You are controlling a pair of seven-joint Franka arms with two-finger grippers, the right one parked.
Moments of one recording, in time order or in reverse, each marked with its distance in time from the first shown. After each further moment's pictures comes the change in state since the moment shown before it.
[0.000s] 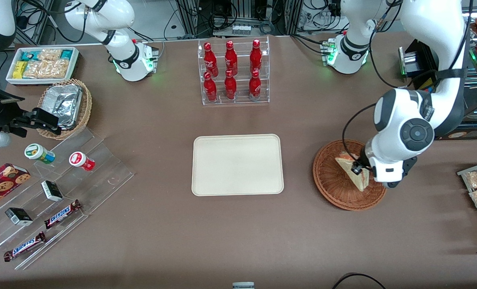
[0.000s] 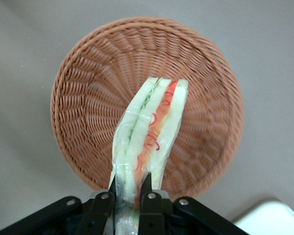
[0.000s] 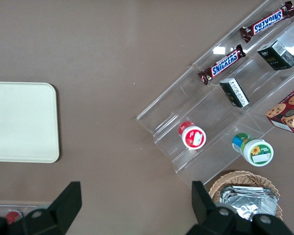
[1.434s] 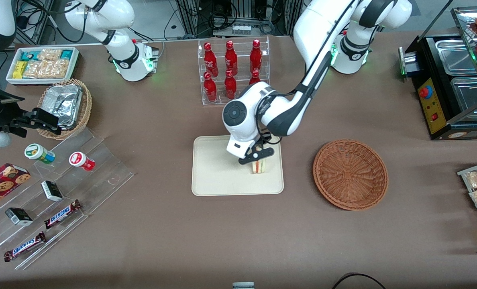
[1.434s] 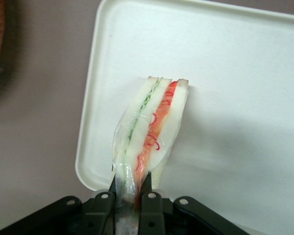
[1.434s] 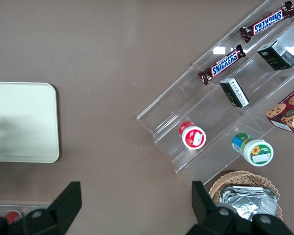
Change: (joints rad) arm -0.556 0.410 -0.003 0.366 0.054 -0.018 -0.076
